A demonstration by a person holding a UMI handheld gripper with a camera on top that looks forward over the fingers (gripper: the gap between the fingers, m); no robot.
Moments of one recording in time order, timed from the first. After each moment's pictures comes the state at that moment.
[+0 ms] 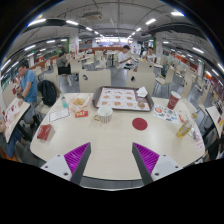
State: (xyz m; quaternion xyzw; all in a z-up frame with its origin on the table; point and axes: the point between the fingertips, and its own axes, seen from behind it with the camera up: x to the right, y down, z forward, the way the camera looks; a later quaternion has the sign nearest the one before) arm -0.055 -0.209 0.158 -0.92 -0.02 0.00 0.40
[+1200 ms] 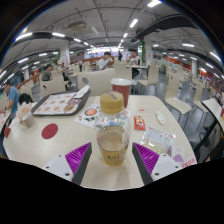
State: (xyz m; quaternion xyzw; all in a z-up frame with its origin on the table) arm 0.363 -0.069 0.025 -0.89 0.02 0.01 0.46
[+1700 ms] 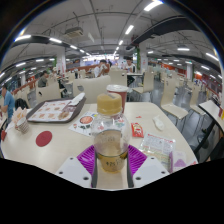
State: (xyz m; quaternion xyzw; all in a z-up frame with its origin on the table) arm 0.371 -0.042 0.027 -0.86 0.04 -0.01 0.50
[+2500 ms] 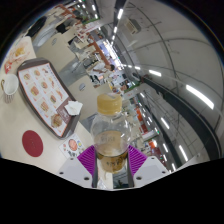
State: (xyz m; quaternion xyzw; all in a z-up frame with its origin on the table) arm 0.236 0.032 0.220 -0.75 -0.22 -0.47 0.42
